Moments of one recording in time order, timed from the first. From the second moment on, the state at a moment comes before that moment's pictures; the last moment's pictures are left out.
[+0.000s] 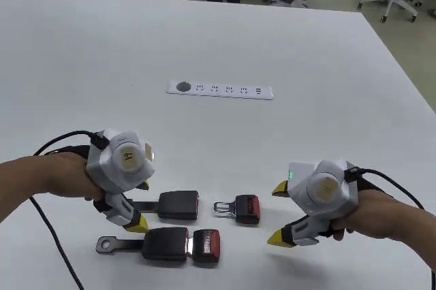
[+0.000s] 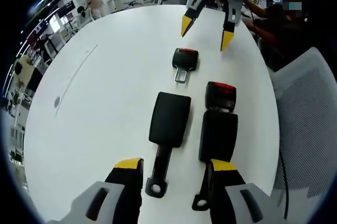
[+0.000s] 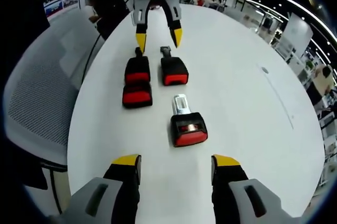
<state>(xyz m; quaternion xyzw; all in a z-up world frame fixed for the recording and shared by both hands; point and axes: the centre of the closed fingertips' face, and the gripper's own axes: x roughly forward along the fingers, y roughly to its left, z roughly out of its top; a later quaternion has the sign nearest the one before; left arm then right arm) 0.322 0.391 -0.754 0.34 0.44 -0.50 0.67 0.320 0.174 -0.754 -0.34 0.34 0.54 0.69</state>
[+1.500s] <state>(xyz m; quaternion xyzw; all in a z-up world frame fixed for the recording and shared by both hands) 0.248 0.415 -0.718 0.13 0.30 -0.39 0.86 0.257 0.181 -0.727 -0.17 0.29 0.45 0.83</state>
